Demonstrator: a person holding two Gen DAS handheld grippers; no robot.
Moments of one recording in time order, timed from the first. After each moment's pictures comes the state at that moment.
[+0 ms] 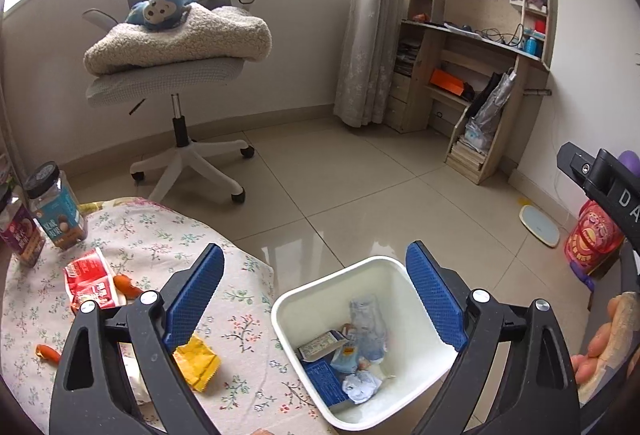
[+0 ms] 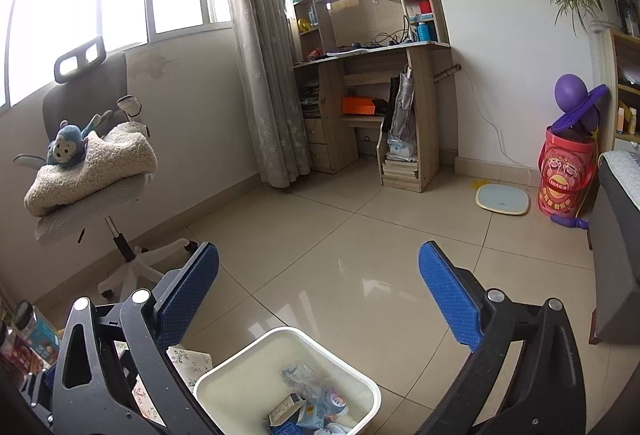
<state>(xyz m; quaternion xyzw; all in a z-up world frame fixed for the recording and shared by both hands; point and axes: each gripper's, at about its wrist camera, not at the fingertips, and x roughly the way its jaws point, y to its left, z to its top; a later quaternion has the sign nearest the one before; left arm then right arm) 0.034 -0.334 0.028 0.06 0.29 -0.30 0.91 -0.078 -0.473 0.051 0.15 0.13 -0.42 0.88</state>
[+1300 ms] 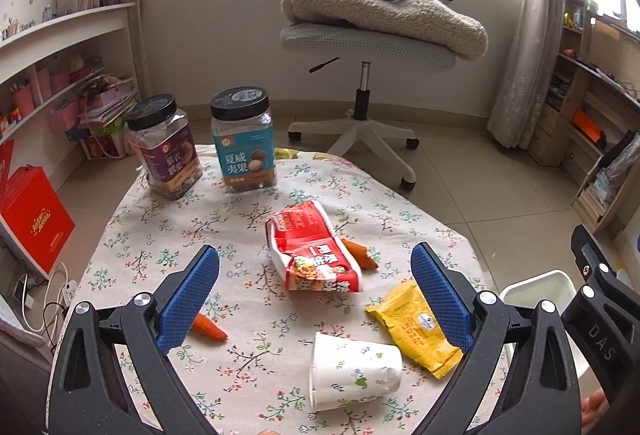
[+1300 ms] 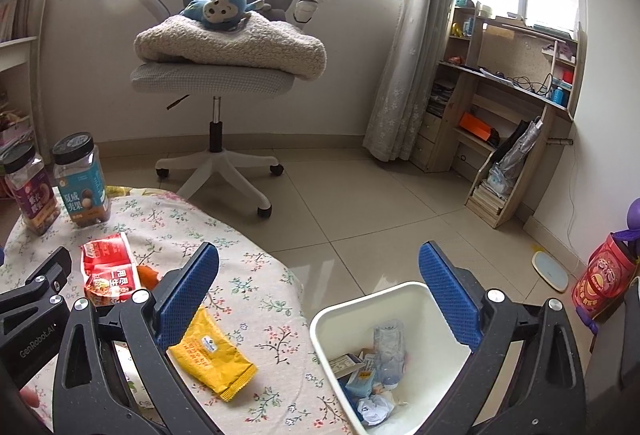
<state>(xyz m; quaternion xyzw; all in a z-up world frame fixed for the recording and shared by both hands) 0.119 -0.107 -0.018 0.01 0.33 -0.07 0.94 0.059 -0.274 0.003 -0.03 0.27 -0.26 0.93</state>
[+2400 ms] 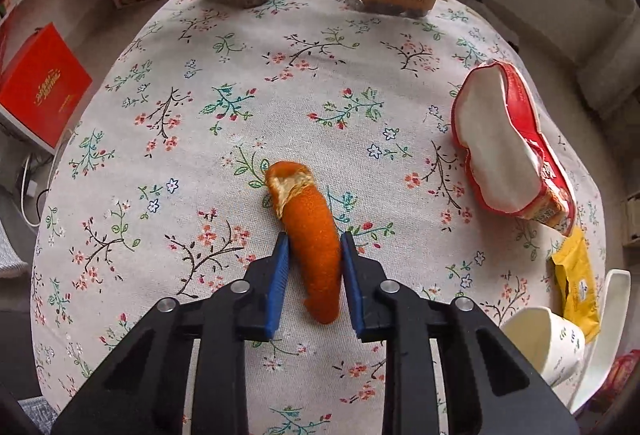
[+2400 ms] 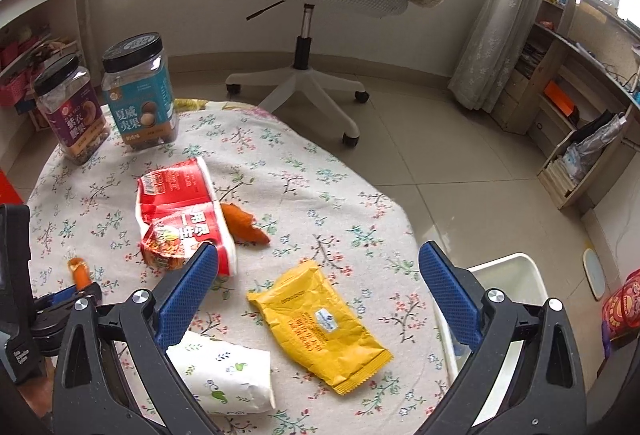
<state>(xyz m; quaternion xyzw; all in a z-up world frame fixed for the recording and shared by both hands) 0.194 0.005 -0.160 -0.06 0.57 0.02 0.82 0.155 -0.210 -0.062 -0.01 0.43 -0.12 0.90</state>
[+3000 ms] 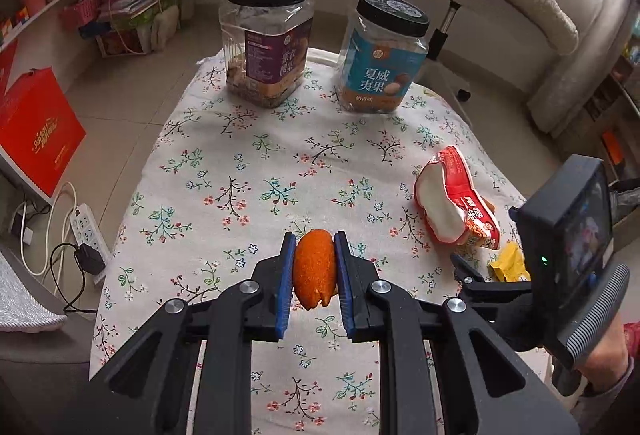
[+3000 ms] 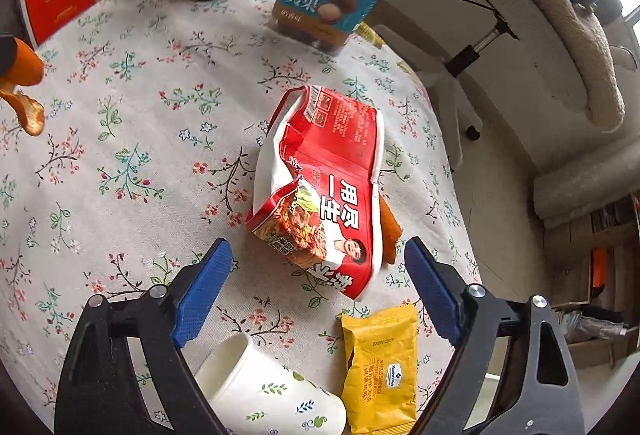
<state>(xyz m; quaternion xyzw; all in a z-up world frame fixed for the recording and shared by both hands) 0.168 0.064 -0.060 -0.07 0.49 -0.05 0.87 0.219 -0.101 -0.132 -0.29 0.52 0.05 0.80</state>
